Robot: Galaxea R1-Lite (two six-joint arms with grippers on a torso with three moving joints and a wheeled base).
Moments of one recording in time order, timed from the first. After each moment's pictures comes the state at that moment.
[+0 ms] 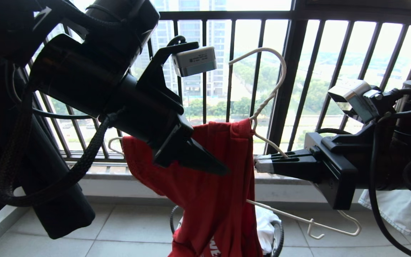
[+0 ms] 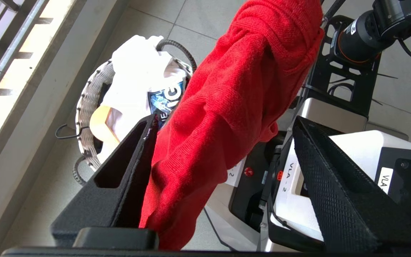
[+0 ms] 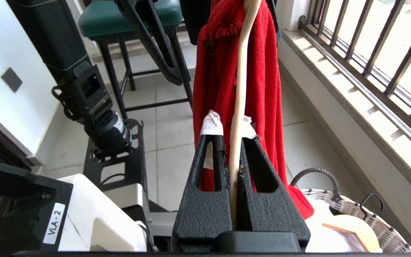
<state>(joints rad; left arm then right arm) -0.69 1.74 -1.92 0.91 -0.50 0.35 0.48 1.46 -0.83 -0.51 0.87 0.02</state>
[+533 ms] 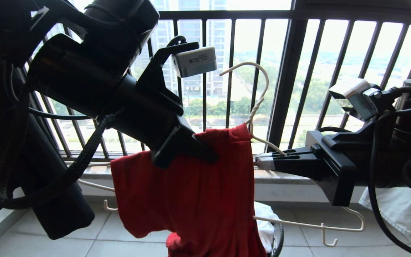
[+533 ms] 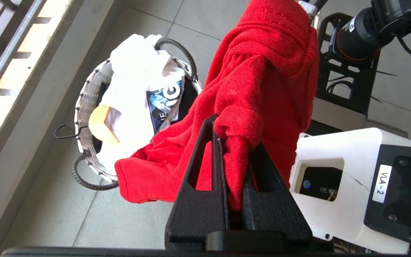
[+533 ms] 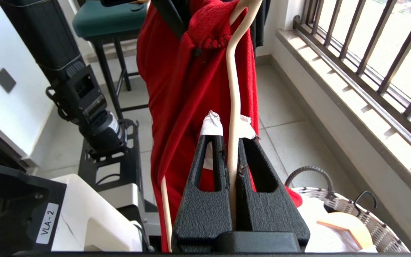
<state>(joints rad) -0.69 1.74 -1.91 0.91 -0.50 0.35 0.47 1.46 -0.83 -0.51 0.87 0.02</state>
